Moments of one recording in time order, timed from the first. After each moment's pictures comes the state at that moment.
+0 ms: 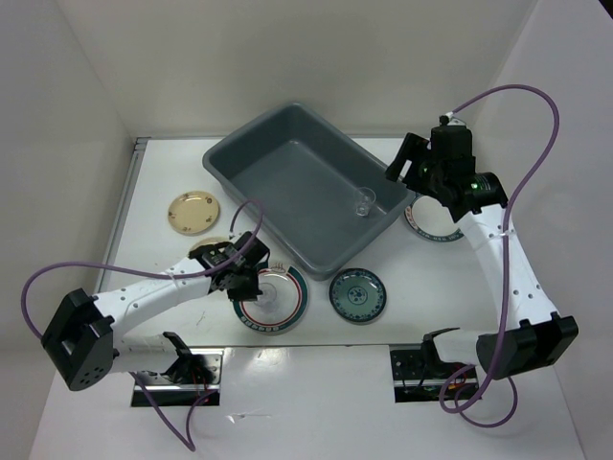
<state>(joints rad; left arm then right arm) -0.75 1.24 0.80 -0.77 -0.13 -0.87 0.20 1.28 1.45 -0.77 0.09 0.53</state>
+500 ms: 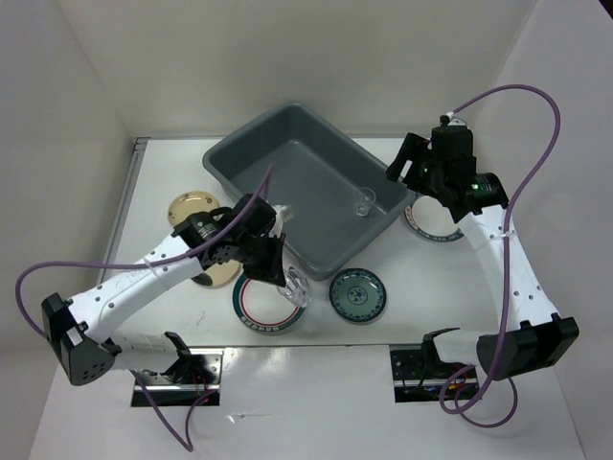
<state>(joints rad) -0.79 1.26 1.23 -0.96 0.21 -0.63 0.20 1.27 1.45 -0.77 0.09 0.52</state>
